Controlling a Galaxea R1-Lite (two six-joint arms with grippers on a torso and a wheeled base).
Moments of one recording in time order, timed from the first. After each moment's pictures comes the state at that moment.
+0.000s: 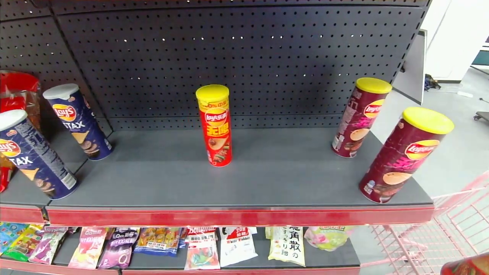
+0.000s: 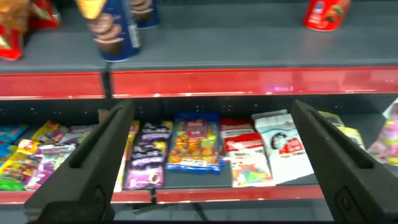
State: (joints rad) left arm 0.00 0.00 0.00 0.00 -0.01 0.01; right arm 0.06 0.30 -0.37 0.25 0.01 -0.06
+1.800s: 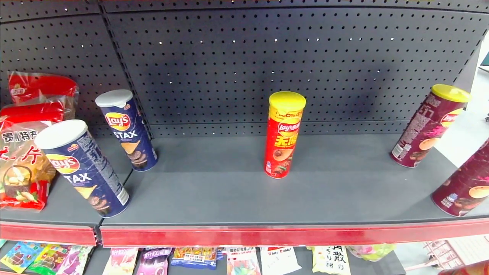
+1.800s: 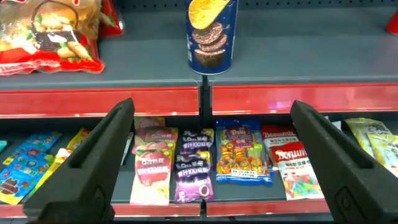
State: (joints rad) left arm 0.00 0.00 0.00 0.00 -0.01 0.01; right arm 0.06 0.25 -0.31 0.25 0.02 -0.06
